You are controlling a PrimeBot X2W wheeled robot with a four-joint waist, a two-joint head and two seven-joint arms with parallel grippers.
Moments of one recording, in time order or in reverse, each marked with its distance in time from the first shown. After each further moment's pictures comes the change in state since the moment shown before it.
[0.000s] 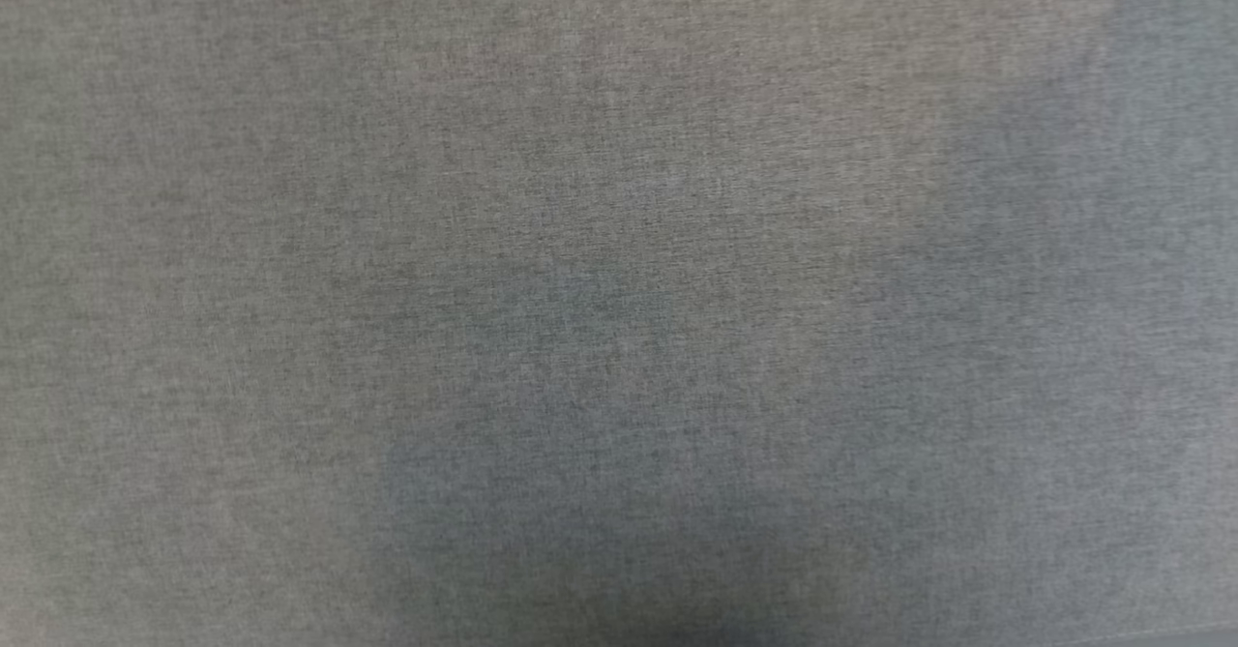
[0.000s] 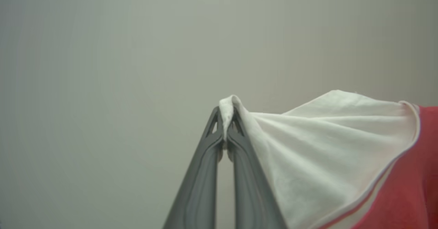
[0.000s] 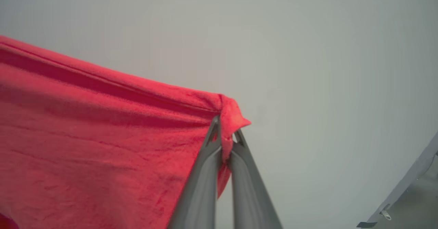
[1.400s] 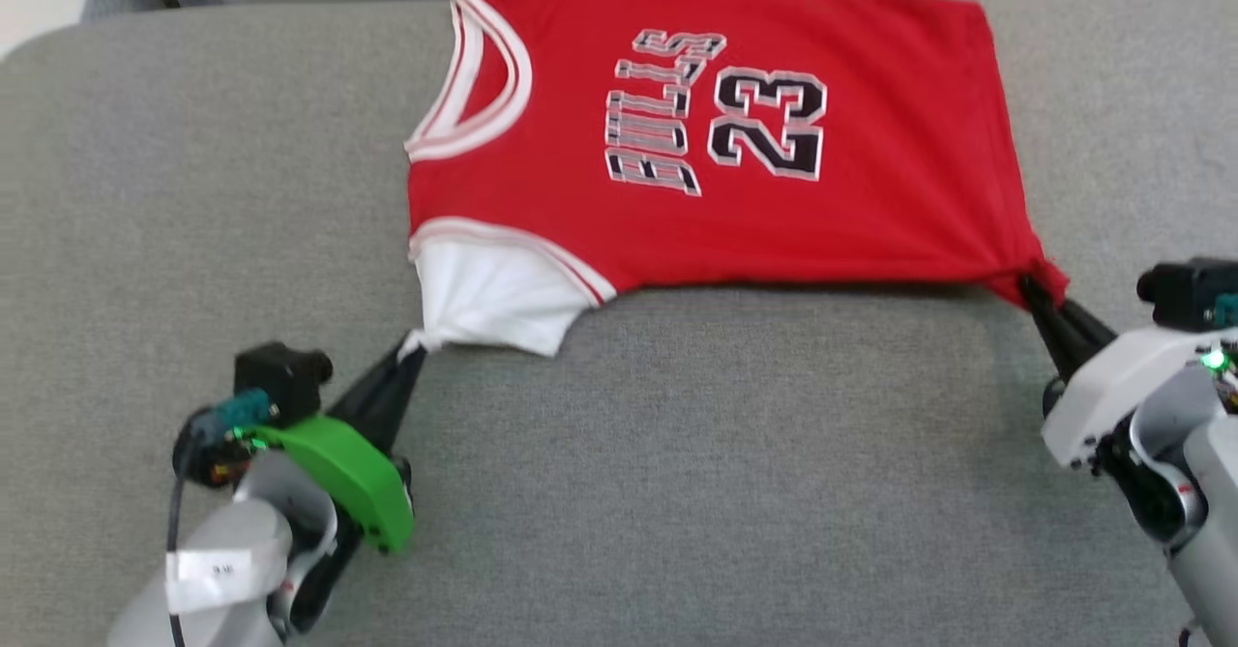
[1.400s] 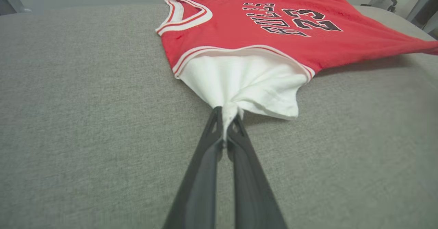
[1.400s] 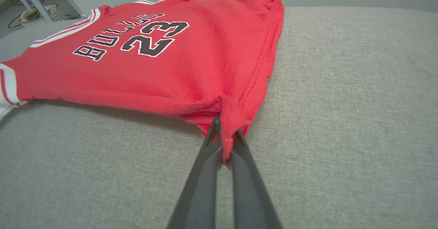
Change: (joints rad) left arm 1.636 -0.028 0.000 -0.361 -0.205 0.016 0.019; right arm 1.256 -0.130 0.373 -0.228 0.469 -0.002 -0.101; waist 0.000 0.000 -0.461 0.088
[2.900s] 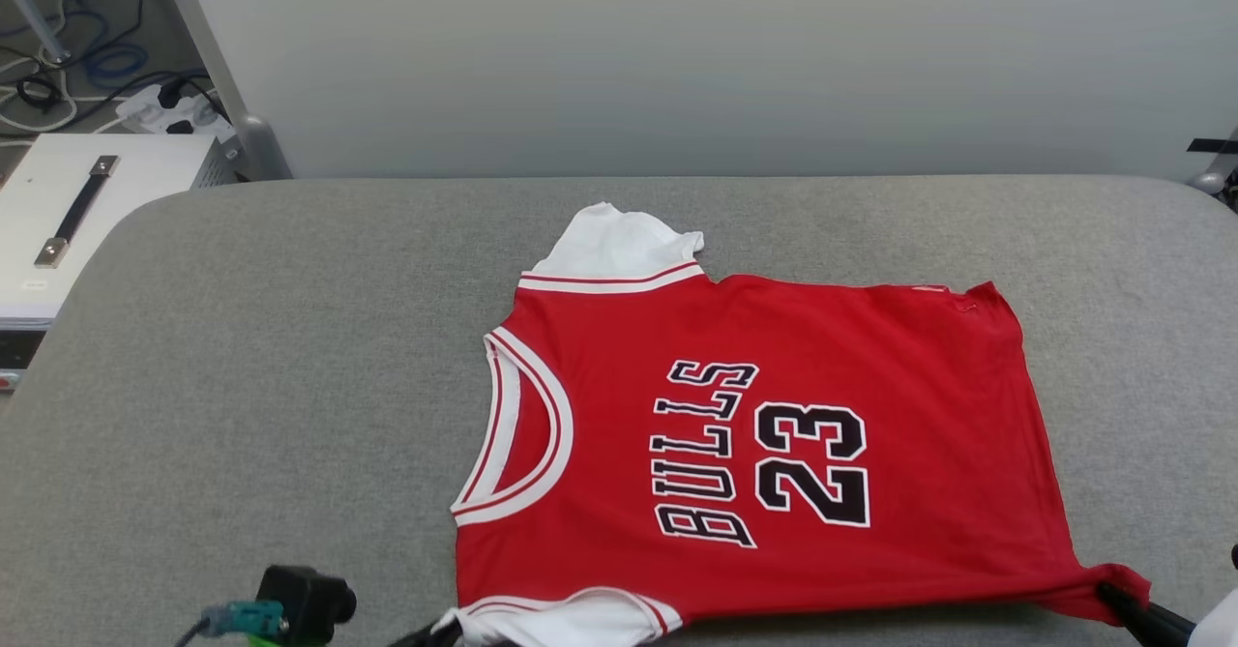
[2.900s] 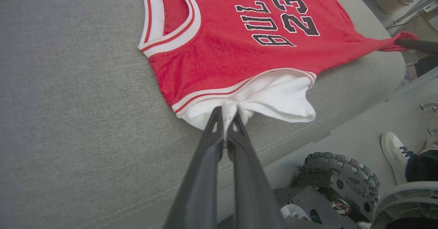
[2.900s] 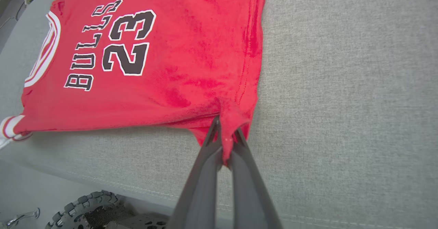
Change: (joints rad) left arm 0.477 0.228 -0.069 -0.480 -0.217 0.056 0.273; right arm 0.662 -0.116 -0.293 -0.403 0.220 0.000 0.411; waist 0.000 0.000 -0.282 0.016
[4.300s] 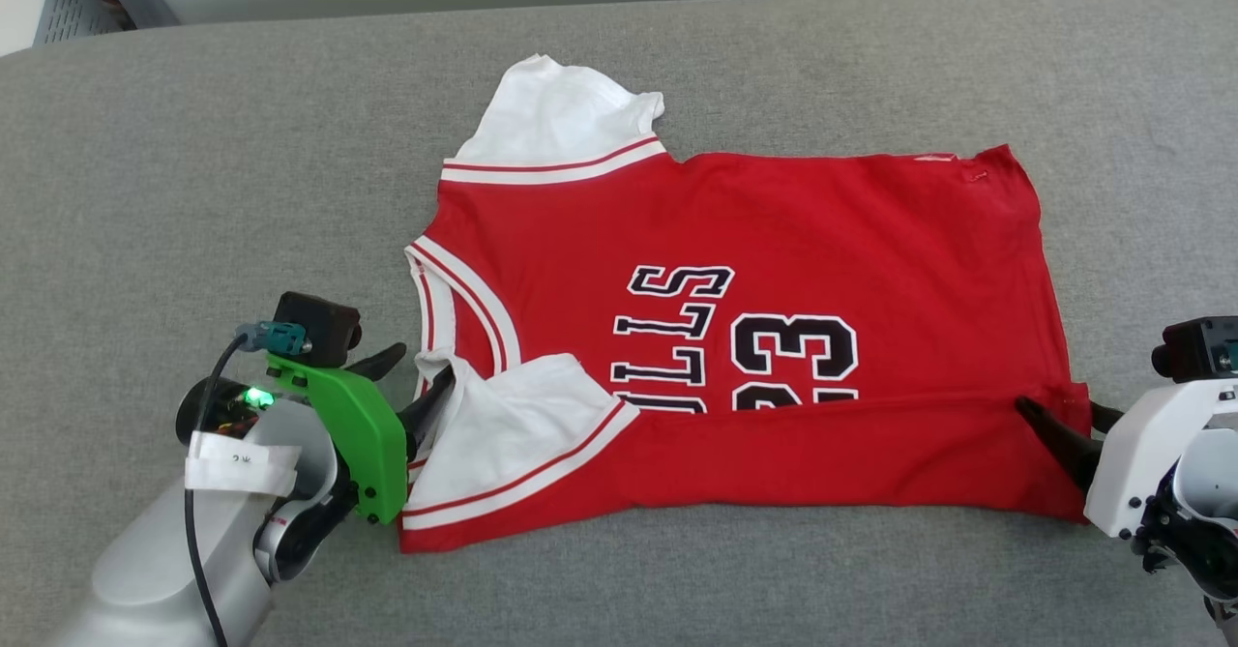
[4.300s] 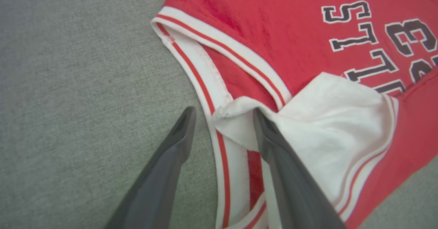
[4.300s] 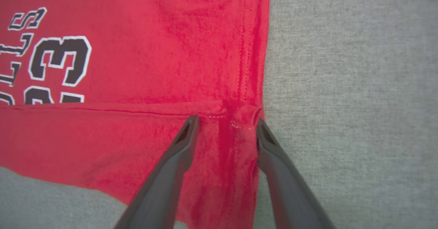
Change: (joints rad) left arm -0.602 -0.172 -0.070 0.529 0.107 -0.090 0.033; right arm -0.442 0.096 0.097 0.193 -0.163 -0.001 0.077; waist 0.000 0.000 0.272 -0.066
